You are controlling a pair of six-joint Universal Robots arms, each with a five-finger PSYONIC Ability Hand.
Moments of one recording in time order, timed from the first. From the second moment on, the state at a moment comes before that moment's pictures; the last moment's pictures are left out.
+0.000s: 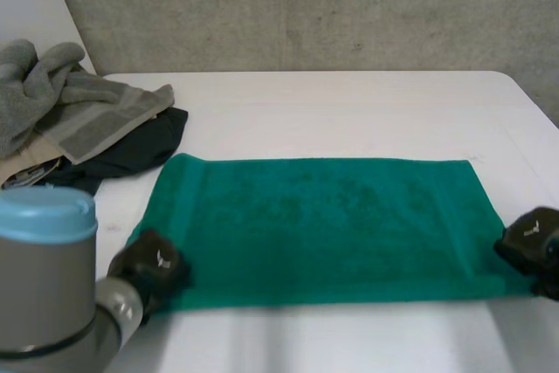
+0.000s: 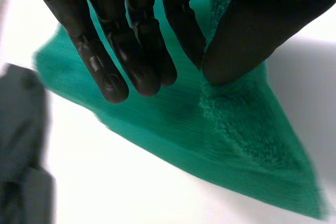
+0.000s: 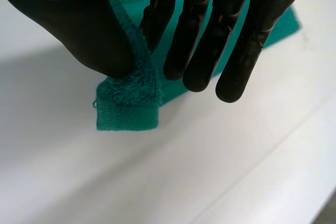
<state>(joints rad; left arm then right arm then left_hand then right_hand) 4.20 -1.81 -1.88 3.03 -1.70 4.05 1.50 -1.41 1.77 0.48 1.39 1.97 1.12 1.20 1.20 1.20 1.00 0.99 1.17 1.18 1.19 1.00</state>
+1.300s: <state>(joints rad) 4.20 -2.12 -1.69 3.81 -1.75 4.04 1.53 -1.04 1.56 -0.04 1.31 2.49 0.20 0.20 0.21 0.20 0.05 0.54 0.61 0.61 0.60 0.41</state>
